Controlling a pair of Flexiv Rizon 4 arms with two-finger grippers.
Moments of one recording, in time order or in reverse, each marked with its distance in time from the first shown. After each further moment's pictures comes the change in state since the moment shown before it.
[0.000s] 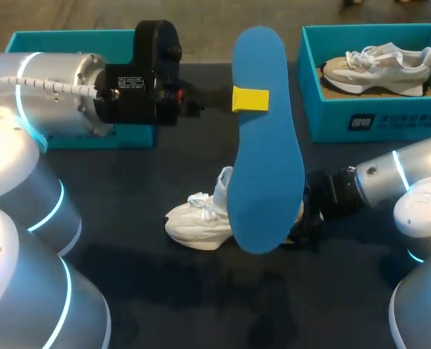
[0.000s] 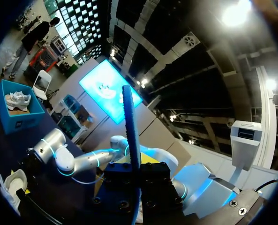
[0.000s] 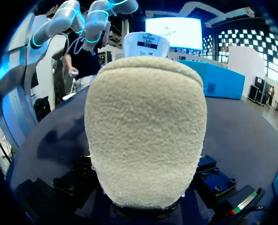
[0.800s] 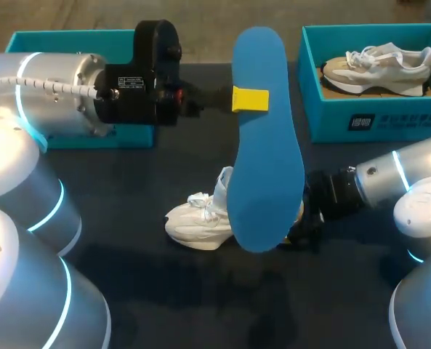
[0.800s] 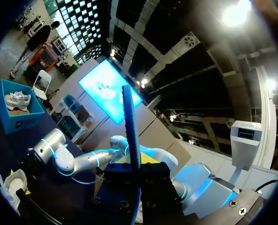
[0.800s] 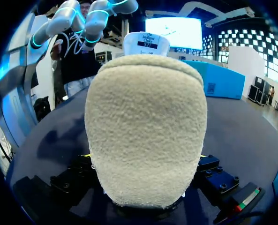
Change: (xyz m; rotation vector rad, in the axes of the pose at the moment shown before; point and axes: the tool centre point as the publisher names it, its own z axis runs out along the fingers) left arm 0.000 0.000 0.000 0.000 0.000 0.000; right arm 0.000 0.000 0.000 0.000 0.000 0.000
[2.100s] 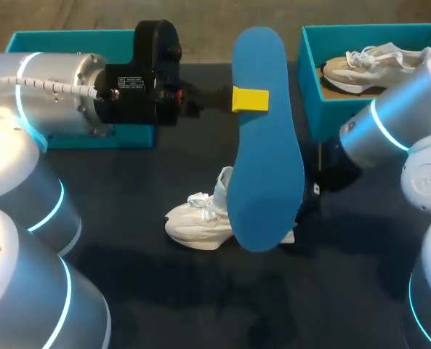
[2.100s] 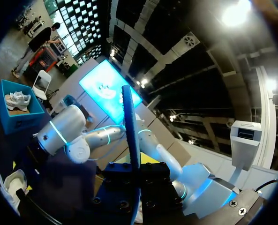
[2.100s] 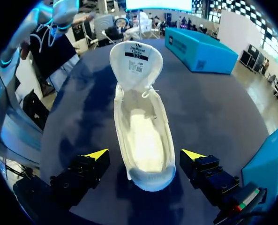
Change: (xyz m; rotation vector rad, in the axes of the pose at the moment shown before) left arm 0.000 0.000 0.000 0.000 0.000 0.000; right arm 0.007 0.055 -0.056 0.478 -0.100 0.131
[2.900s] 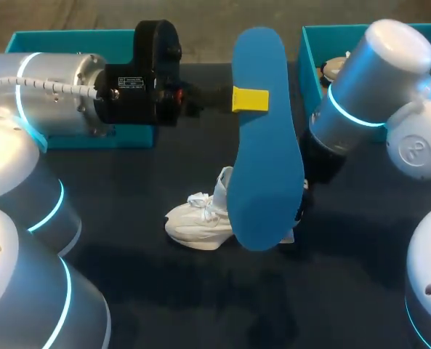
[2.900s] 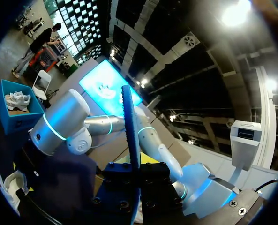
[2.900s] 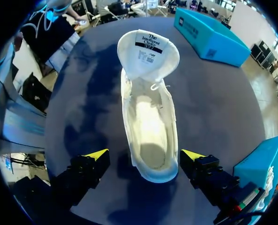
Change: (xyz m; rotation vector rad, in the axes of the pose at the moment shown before) left arm 0.000 0.000 0.000 0.000 0.000 0.000; right arm 0.009 0.006 -0.016 0.249 0.004 -0.059
